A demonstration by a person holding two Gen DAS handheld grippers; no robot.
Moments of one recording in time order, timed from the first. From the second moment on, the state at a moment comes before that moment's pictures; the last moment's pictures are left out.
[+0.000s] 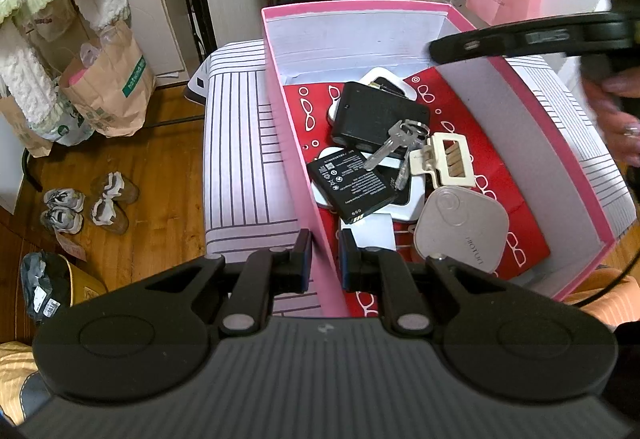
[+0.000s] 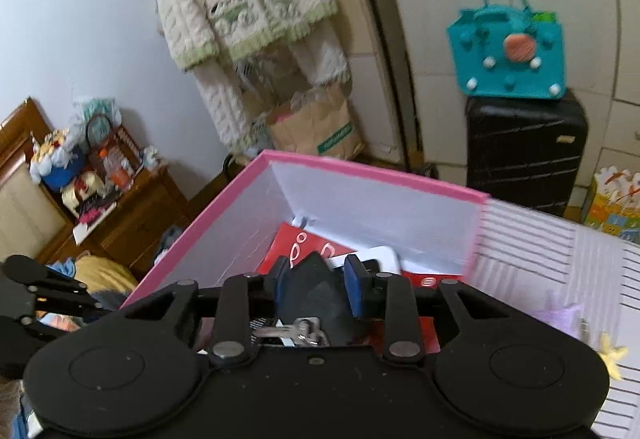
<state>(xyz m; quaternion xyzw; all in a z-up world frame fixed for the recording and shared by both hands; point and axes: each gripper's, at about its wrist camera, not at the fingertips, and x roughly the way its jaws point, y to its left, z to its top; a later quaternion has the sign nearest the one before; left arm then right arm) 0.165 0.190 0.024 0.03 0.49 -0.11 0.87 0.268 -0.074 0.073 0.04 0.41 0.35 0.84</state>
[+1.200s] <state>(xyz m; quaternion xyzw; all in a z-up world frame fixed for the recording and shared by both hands) 0.170 0.174 0.026 0.04 0.50 -0.06 0.86 0.271 -0.259 -0.031 0.00 0.38 0.16 0.91</state>
